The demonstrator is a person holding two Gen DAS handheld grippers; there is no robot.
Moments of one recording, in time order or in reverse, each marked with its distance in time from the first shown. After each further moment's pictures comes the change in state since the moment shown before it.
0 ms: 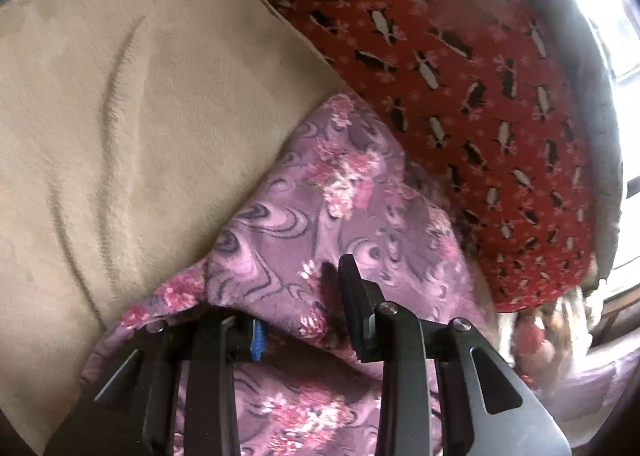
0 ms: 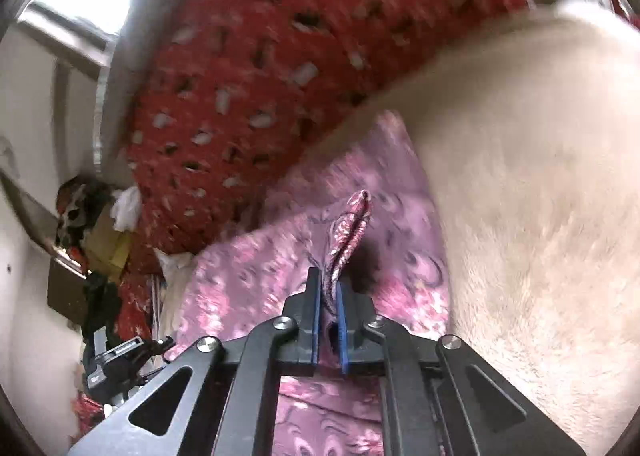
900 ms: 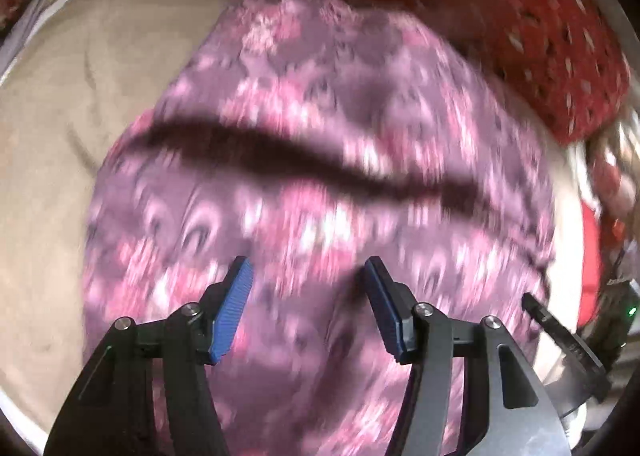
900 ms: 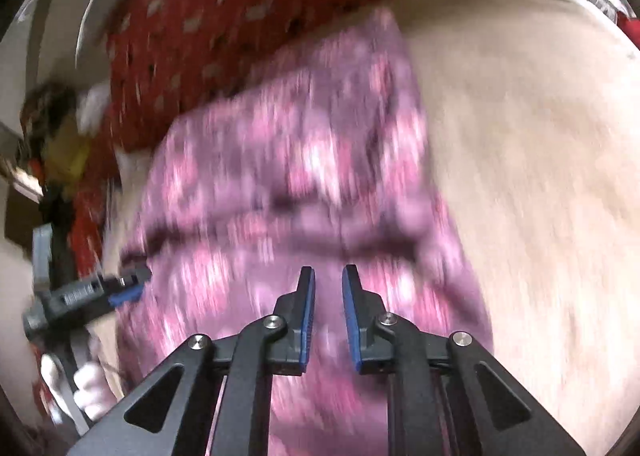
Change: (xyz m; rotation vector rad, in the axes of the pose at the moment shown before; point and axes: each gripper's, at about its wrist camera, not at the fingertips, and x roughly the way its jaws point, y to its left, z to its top) left arm -0.021 -0.041 -0.097 0.453 0.245 0.266; right arm -0.020 0.014 -0.078 -0.149 0.375 -0.200
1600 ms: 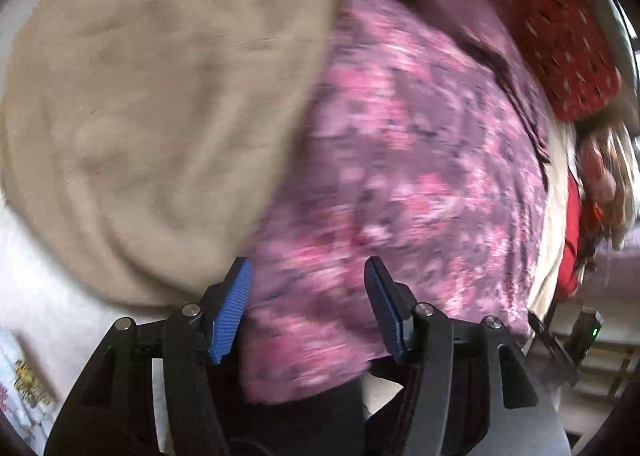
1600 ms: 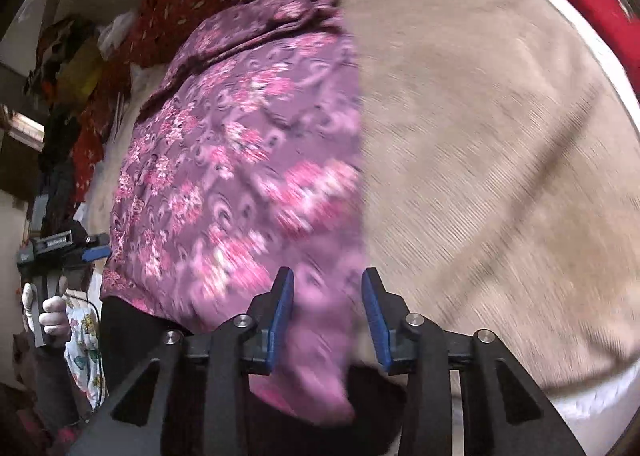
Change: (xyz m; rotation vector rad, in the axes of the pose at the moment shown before) left arm -0.079 0.146 -0.157 -0.198 0.158 -0.069; right arm -0.116 -0.048 -0.160 -0.018 0.102 -0.046
